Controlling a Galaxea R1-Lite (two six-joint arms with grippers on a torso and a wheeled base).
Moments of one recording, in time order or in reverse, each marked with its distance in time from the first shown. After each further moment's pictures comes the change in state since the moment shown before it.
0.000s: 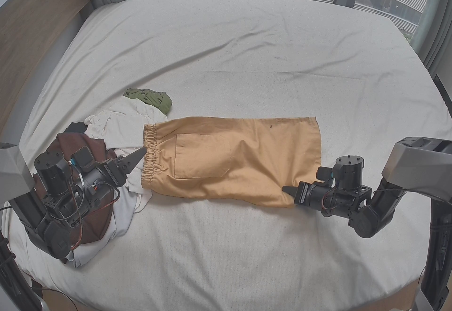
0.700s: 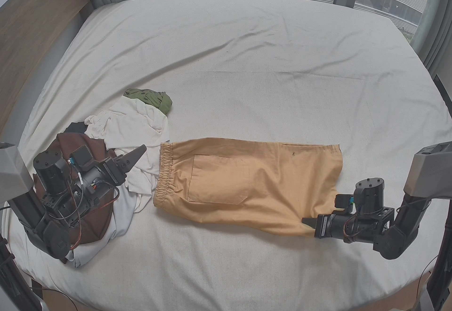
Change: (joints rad) left arm -0.003 -0.015 0.001 0.000 0.000 -0.021; right arm -0.008 -0.137 0.356 -0.033 -0.040 -0.132
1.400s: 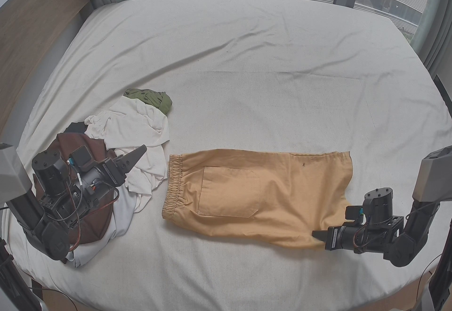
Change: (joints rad) left arm -0.007 -0.012 0.013 0.000 -0.001 -0.001; right arm -0.012 -0.035 0.108 0.003 -0.068 -0.019
